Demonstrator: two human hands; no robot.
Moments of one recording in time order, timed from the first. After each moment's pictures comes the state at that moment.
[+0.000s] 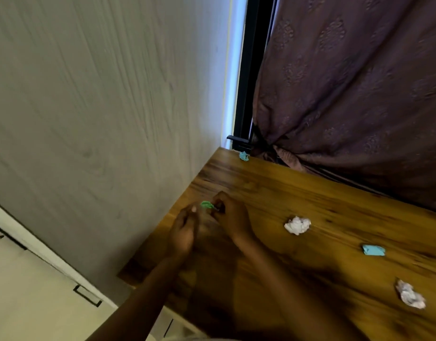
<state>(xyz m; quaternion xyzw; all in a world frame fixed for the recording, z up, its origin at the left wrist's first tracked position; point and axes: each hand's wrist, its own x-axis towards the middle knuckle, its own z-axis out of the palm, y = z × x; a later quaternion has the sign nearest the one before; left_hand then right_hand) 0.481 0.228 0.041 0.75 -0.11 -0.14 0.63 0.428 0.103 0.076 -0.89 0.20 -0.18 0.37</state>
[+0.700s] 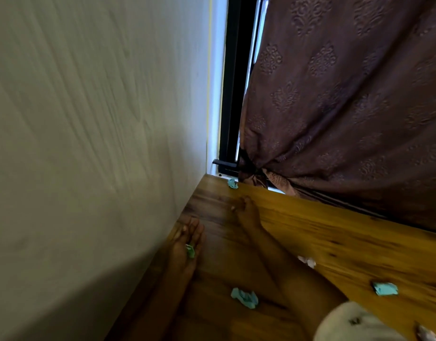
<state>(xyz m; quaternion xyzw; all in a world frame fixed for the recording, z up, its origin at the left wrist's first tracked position) 0.551 0.150 0.041 0.32 0.09 -0.35 0.88 0.517 -0.034 0.047 -0.78 0.38 -0.20 0.45</state>
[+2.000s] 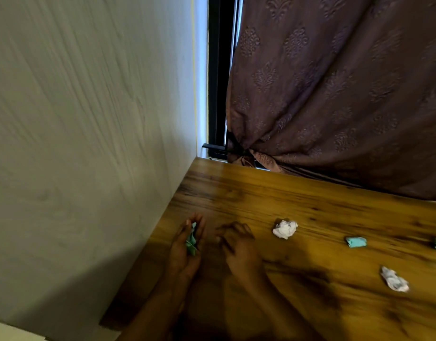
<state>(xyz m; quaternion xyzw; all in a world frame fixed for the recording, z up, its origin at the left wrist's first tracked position) 0.493 0.188 0.035 0.25 0.02 -0.42 0.87 0.377 0.106 0.062 -0.89 0.22 -0.30 0.27</state>
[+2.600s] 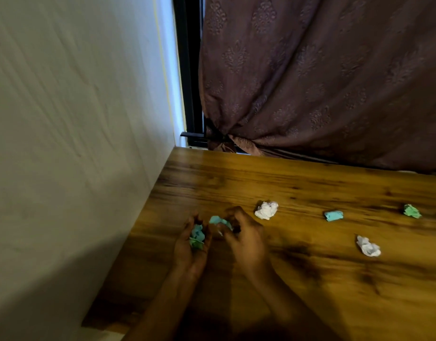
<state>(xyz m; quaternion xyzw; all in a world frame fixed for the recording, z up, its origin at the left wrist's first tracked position) 0.443 0.167 0.045 0.29 0.11 -0.43 0.85 0.334 0.104 0.088 -0.84 0.31 -0.31 0.32</state>
